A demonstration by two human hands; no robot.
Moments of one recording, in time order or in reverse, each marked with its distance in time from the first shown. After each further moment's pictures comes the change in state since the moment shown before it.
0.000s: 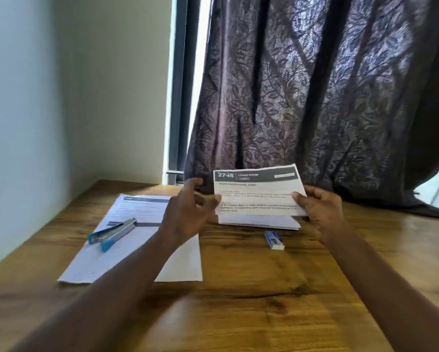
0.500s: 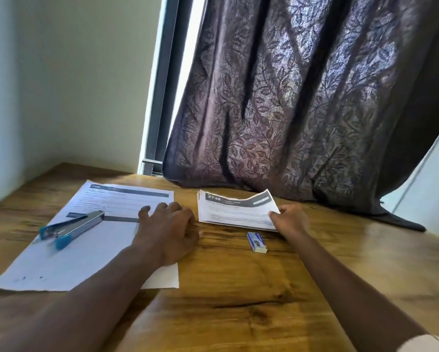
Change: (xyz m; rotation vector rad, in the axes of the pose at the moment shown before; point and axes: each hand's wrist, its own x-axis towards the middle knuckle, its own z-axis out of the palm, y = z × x) left_hand -0.012 -0.025 0.012 0.709 -0.274 0.083; right_hand 0.049 0.055 0.015 -0.895 0.065 -0.102
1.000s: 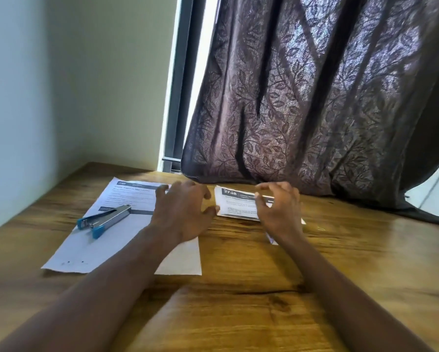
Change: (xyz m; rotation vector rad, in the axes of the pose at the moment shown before) left_hand -0.006 0.003 -0.030 -0.048 0.231 0.006; right_hand -0.078 -0.060 0.003 0.072 0.074 -0.431
